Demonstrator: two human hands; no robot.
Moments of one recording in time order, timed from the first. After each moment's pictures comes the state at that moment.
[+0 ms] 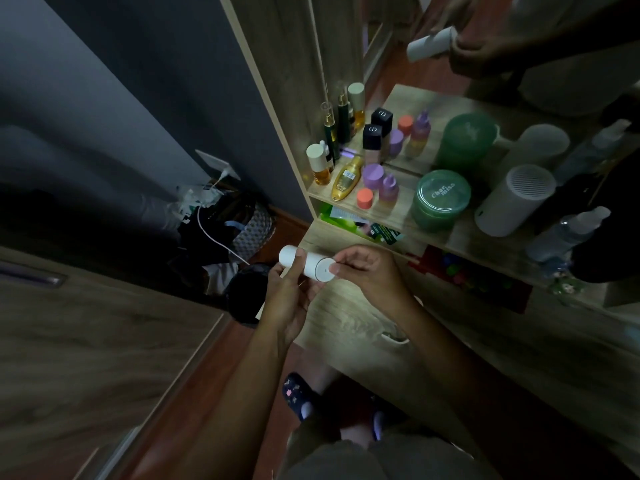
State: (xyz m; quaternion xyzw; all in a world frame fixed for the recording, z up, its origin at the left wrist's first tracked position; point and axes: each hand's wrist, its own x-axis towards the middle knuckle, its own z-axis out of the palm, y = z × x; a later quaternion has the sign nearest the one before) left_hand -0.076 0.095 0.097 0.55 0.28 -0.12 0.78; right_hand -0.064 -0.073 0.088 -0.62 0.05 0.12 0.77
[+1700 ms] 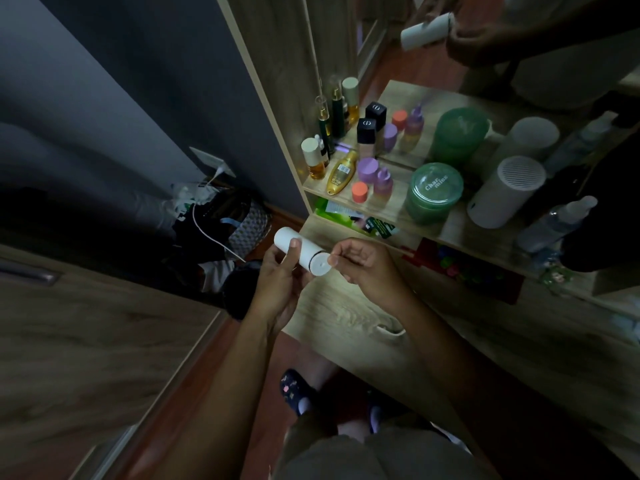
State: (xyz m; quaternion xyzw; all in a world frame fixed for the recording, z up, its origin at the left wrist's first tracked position) left_hand -0.075 0.096 0.115 0.55 0.24 -0.12 0.79; right_hand -0.071 -0.079 0.096 -0.62 -0.01 0.15 0.77
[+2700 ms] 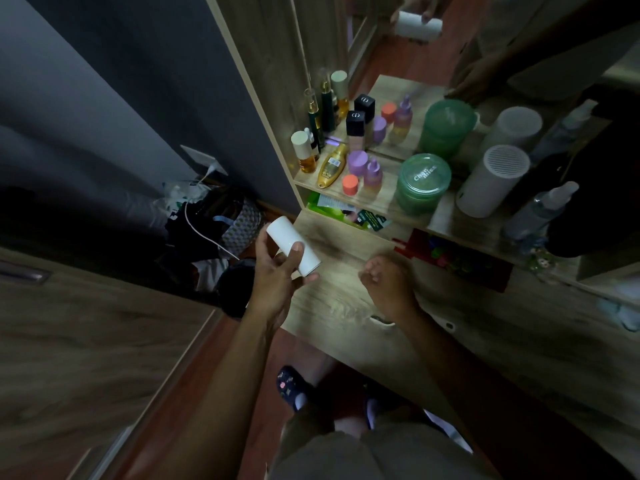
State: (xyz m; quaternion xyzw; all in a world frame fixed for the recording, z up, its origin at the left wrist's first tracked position) left_hand -0.092 0.085 0.128 0.61 0.21 -0.10 0.76; right_hand -0.098 -0.110 0.012 -0.85 0.13 0.09 0.50
